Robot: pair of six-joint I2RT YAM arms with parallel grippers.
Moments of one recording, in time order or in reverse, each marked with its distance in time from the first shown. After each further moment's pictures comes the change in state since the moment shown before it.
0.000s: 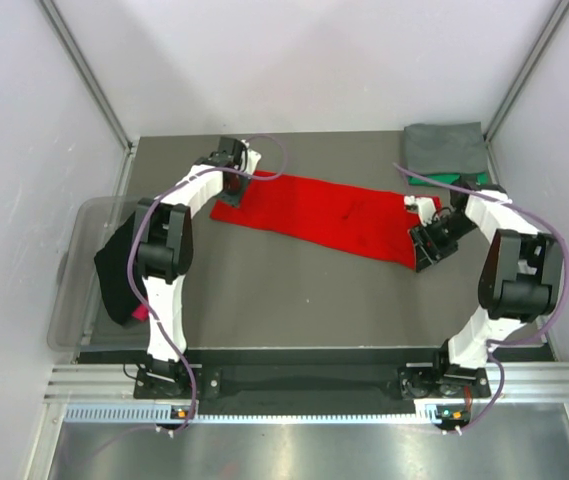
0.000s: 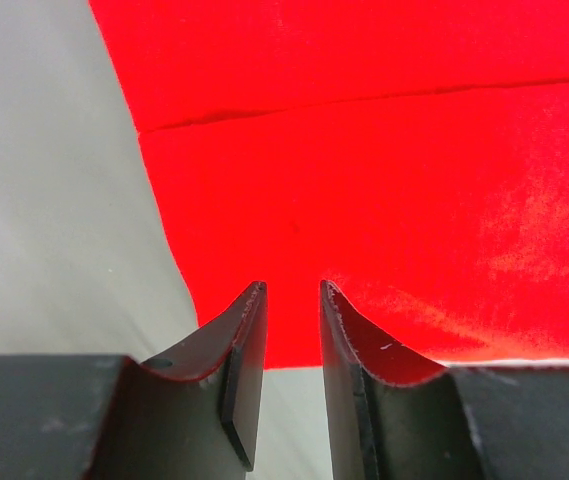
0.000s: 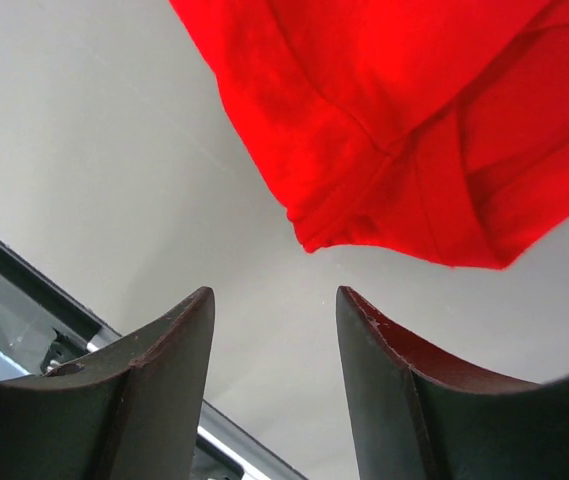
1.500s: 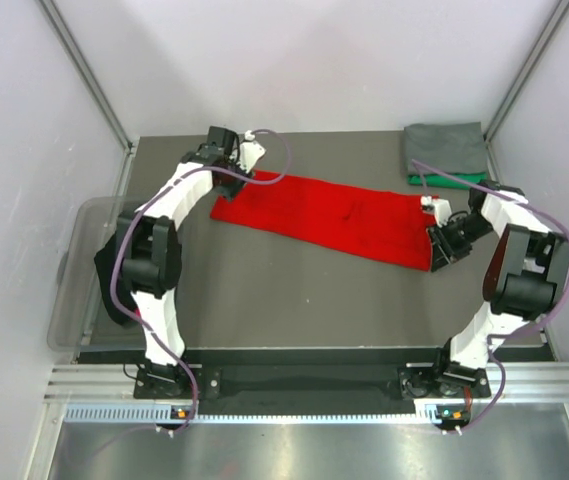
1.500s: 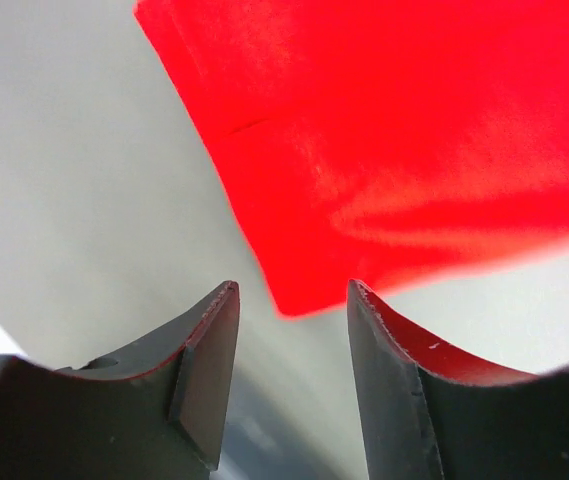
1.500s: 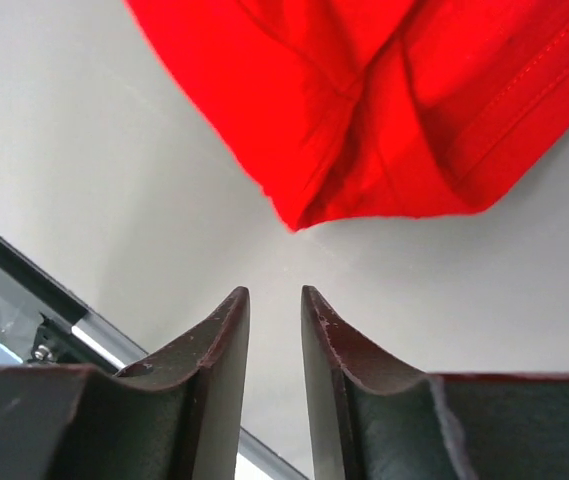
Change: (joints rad) left arm 0.000 -0.124 -0.039 0.005 0.043 0.214; right arm -0.128 0.059 0.016 -0.033 -0.020 -0.085
